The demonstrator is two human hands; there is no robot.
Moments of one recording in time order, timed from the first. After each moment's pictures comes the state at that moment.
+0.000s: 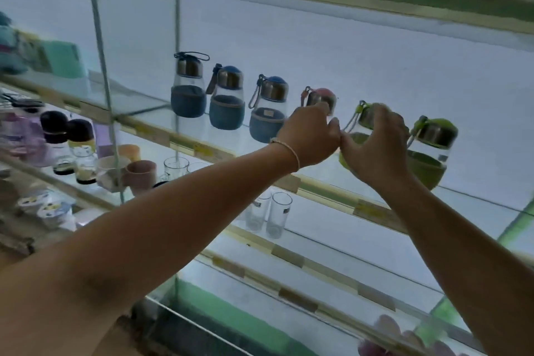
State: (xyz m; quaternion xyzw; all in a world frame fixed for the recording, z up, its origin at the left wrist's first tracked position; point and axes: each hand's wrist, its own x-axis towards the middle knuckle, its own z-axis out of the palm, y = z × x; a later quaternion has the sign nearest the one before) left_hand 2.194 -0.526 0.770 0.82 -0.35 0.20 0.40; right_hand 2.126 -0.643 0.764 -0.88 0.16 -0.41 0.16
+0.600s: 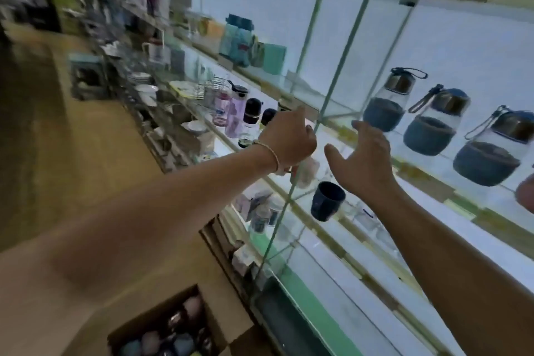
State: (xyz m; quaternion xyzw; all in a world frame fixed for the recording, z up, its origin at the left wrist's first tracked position) left_hand 2.240 -0.160 0.708 0.91 -0.08 0.22 0.33; right_hand 2.228 -0.315 0.704 -0.94 -0.08 -0.23 0.24
